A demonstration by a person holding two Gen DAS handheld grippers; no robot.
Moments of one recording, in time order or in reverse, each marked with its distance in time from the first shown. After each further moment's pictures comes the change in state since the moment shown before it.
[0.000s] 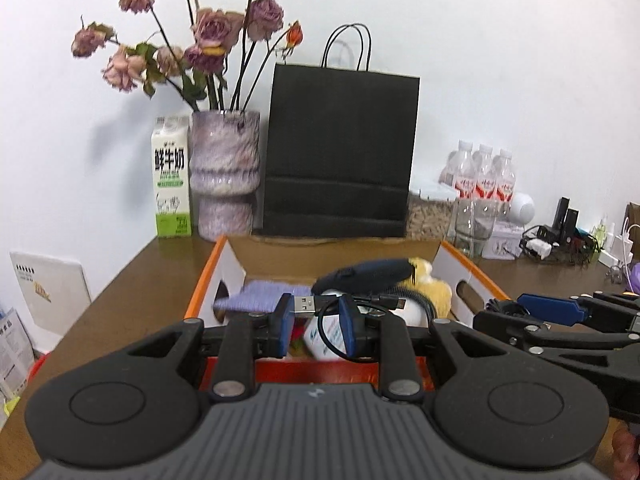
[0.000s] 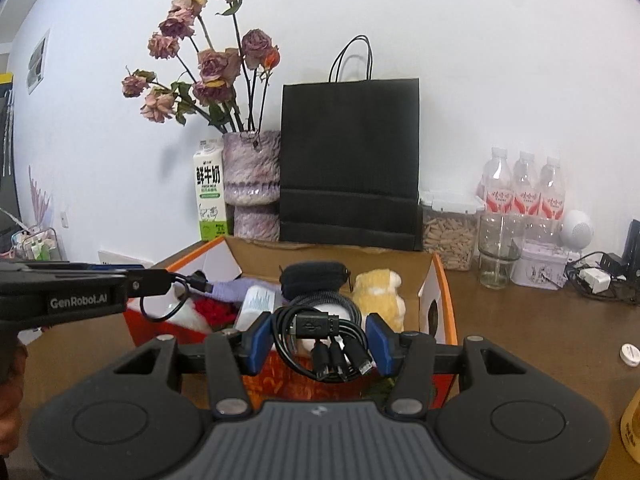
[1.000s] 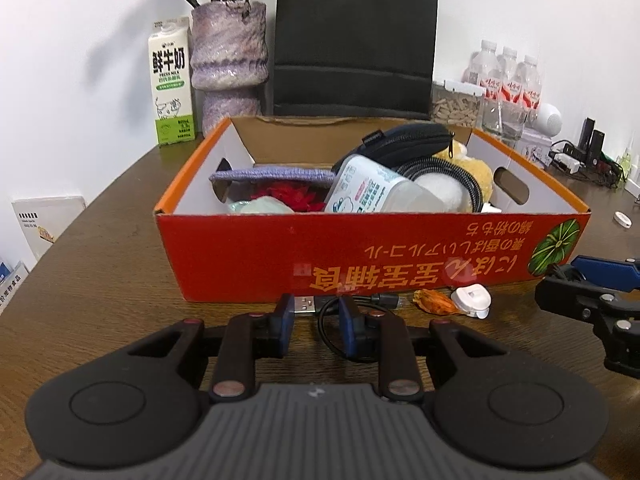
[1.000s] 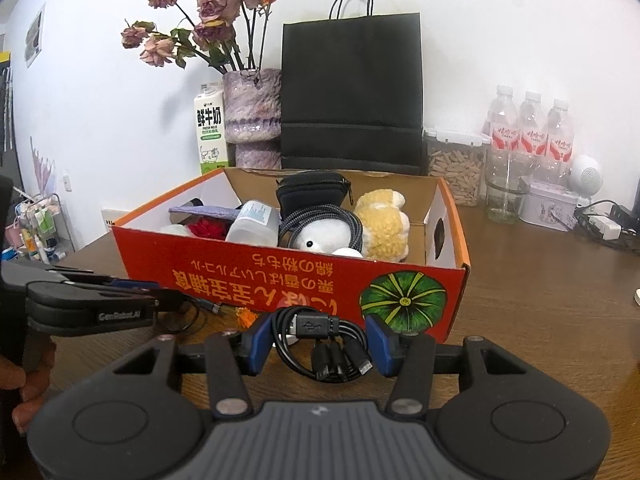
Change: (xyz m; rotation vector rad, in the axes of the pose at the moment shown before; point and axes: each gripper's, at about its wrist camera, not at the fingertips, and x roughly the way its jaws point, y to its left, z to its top) left arm 0.043 0.010 -0.069 0.022 0.227 0.039; right arm 0.009 -0.009 -0.057 0.010 0.130 0.030
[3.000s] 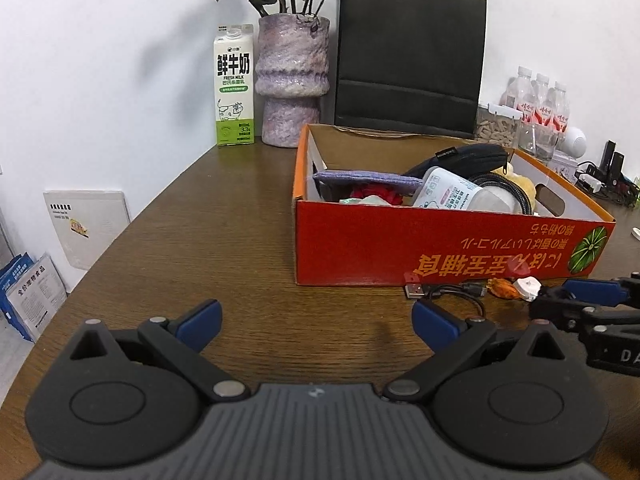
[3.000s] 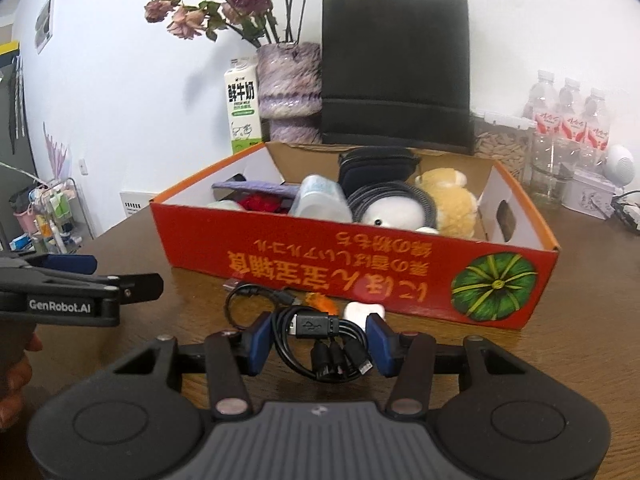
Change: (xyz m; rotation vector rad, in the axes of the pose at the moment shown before) left arm -0.028 0.063 -0.014 -0.042 -0.036 0.056; right arm 0.021 0.044 -0.003 -0.008 0.063 0.047
